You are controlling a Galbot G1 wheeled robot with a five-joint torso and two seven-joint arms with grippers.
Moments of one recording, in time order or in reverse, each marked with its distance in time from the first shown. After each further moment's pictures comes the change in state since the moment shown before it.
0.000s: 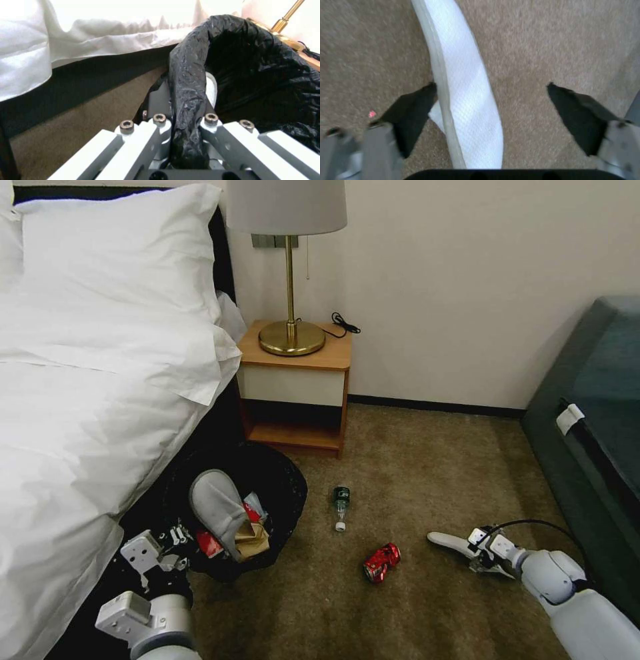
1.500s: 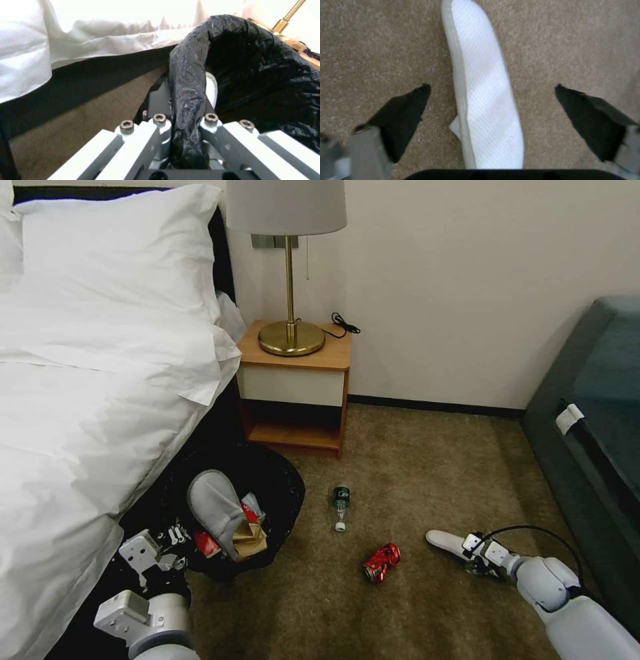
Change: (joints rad) left arm -0.009 0.006 -0.008 0.008 -0.010 0.000 0.002; right arm -0.025 0.028 -0.016 0.013 -0.026 0.037 0.011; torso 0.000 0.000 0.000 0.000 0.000
